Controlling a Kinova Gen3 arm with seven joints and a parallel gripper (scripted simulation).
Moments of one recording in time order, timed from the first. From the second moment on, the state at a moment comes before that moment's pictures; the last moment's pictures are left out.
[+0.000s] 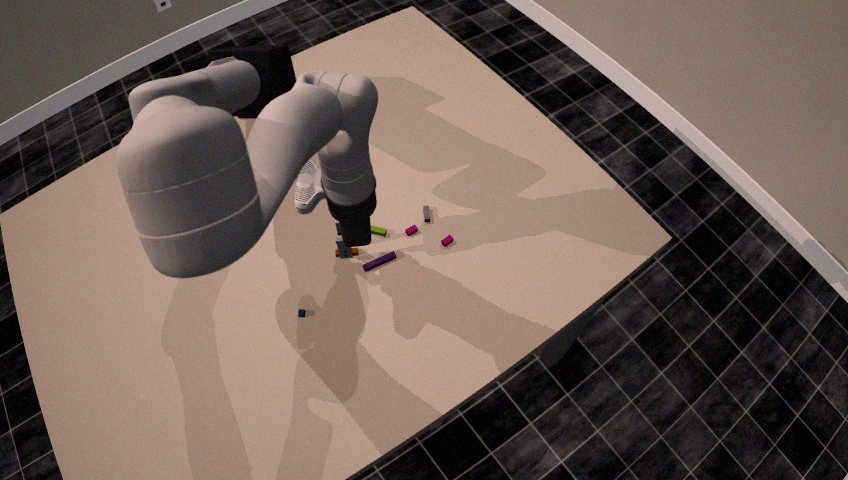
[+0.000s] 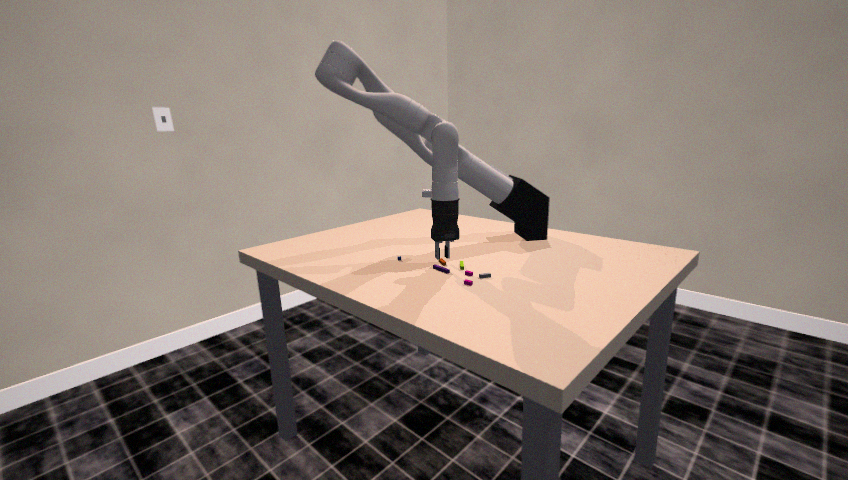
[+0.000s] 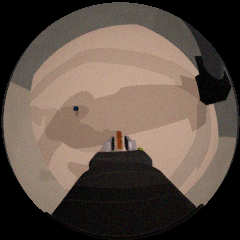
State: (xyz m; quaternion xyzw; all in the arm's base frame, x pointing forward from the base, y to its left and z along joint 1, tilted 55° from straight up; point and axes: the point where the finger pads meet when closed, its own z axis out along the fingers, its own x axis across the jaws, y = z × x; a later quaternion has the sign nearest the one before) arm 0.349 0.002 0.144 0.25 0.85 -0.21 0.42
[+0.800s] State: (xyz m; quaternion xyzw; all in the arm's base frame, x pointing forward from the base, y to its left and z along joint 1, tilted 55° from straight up) arm 0.351 0.003 0.142 0.25 0.85 -0.21 0.42
